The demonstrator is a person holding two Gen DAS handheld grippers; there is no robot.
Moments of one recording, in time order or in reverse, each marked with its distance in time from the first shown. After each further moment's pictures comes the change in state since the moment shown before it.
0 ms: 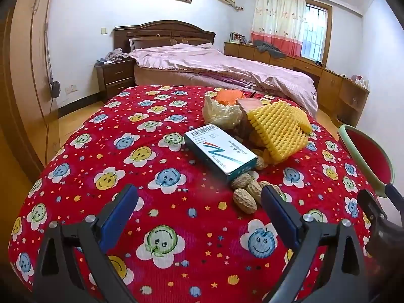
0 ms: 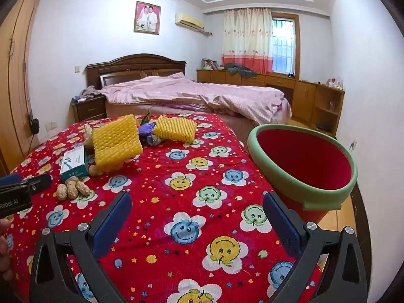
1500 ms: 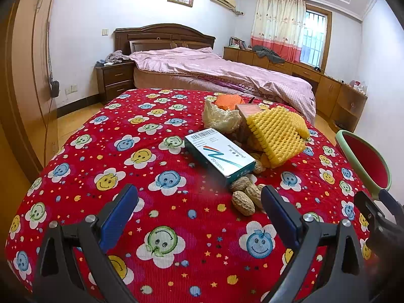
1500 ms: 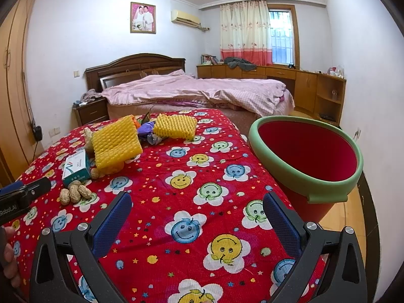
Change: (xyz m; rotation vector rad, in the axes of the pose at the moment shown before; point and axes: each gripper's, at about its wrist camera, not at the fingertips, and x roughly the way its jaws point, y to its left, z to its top) left arm -0.003 0.002 0.000 -0.014 -0.025 -0.014; right arm 0.003 -0.006 -0.001 0.052 0.019 0.027
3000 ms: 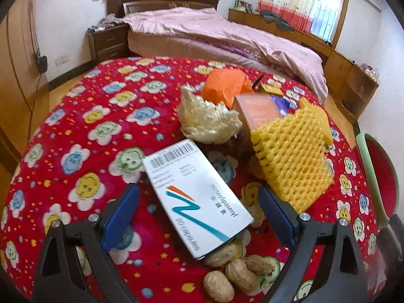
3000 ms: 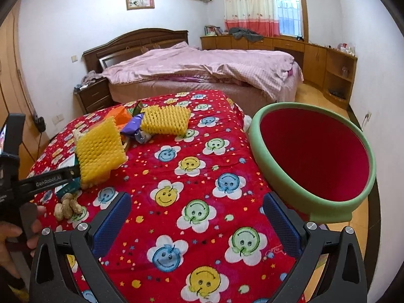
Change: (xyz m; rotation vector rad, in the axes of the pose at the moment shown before) left arm 0.101 -0.028 0.051 -0.038 0.268 0.002; right arm 0.040 -0.029 0.044 0.025 0.196 0.060
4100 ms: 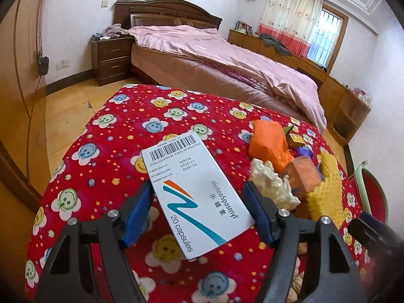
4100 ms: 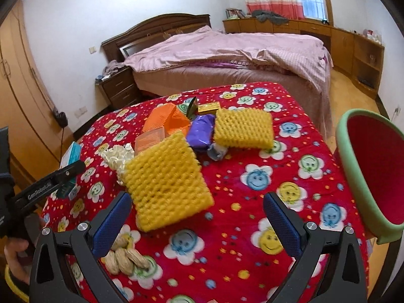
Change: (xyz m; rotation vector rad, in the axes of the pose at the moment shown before) left arm -0.018 0.098 0.045 -0.061 -0.131 -0.081; right arm 0.057 0.092 0.044 0.008 0.105 0.151
